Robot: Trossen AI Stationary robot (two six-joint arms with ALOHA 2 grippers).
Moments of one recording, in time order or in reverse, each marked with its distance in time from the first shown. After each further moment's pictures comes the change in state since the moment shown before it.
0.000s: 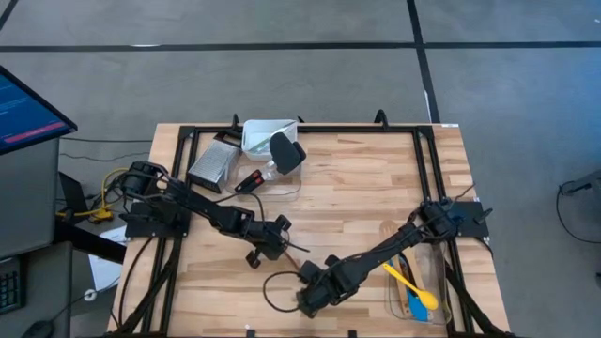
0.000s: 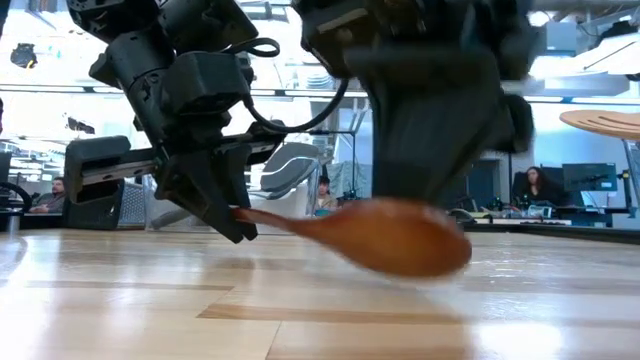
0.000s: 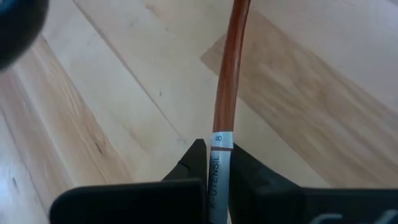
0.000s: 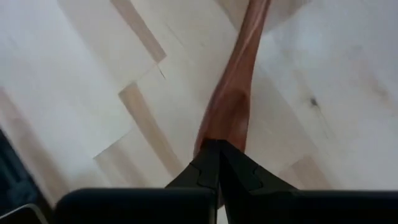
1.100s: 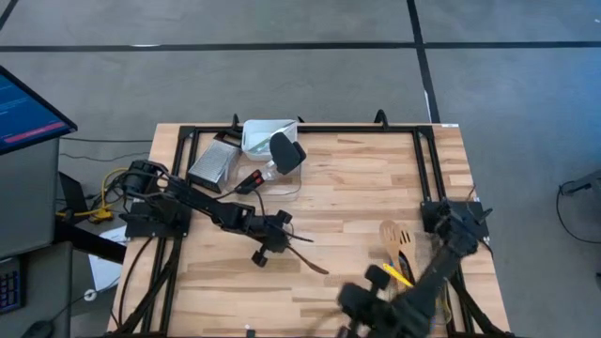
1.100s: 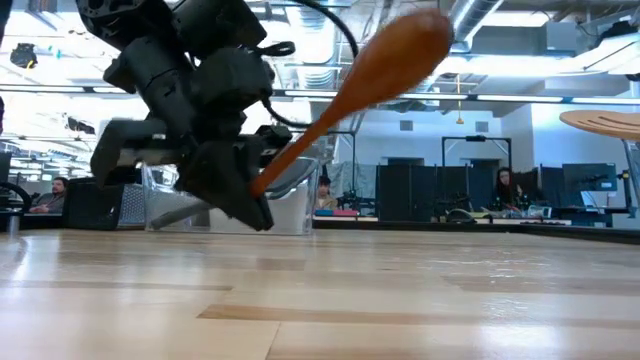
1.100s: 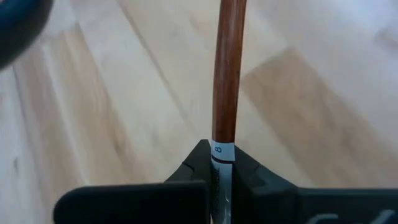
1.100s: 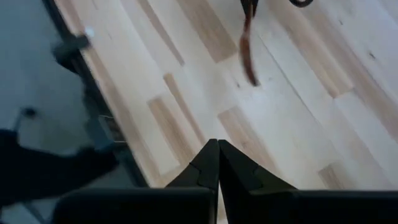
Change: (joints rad) left arm 0.027 -0.001 0.002 0.056 0.048 -0.169; right arm 0.293 -0.032 0.640 -0.814 0.347 0.180
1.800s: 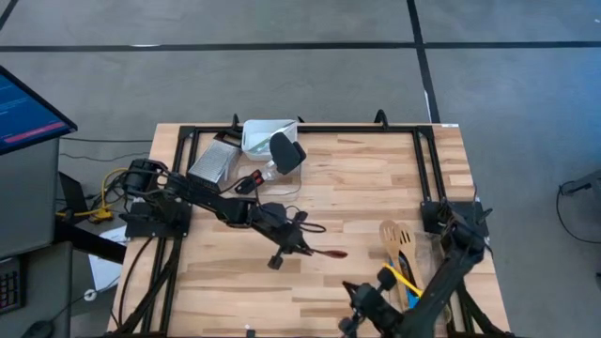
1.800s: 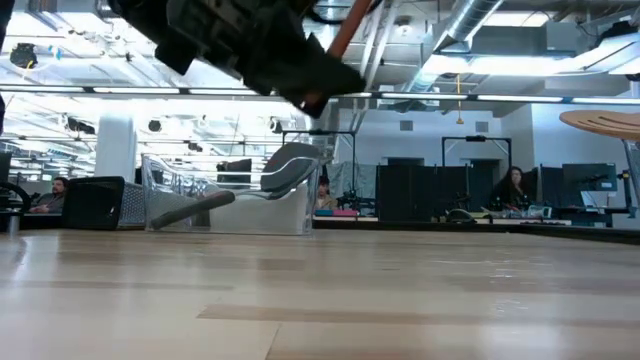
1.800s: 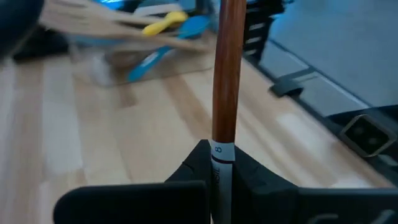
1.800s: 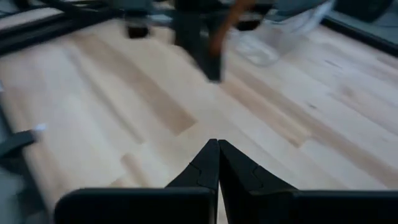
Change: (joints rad) left arm 0.030 0.000 0.111 0.307 0.261 -0.296; right arm 0.096 -0.001 -0.337 0.010 0.478 0.434
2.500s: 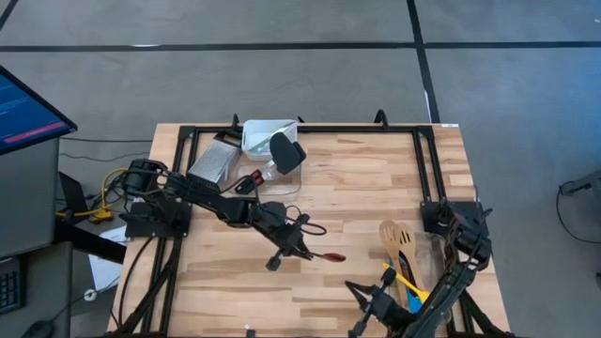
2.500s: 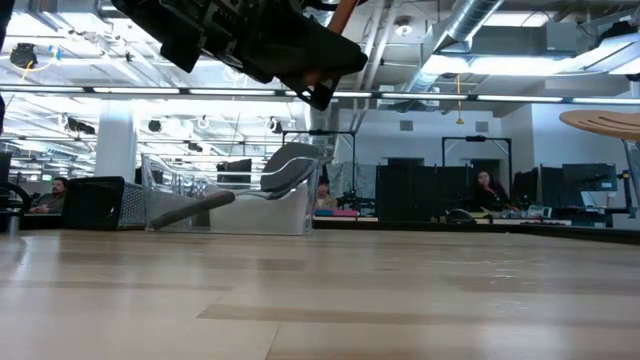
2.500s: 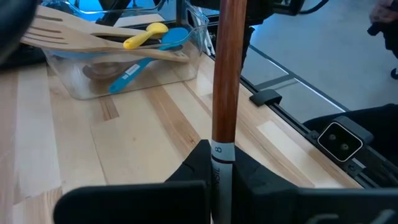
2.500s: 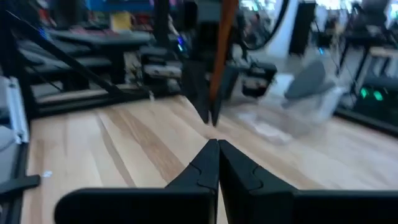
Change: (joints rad) left arm 0.000 0.000 0.016 0.012 0.086 -0.007; right arm 0.083 0.000 -0.396 0.139 0.491 0.229
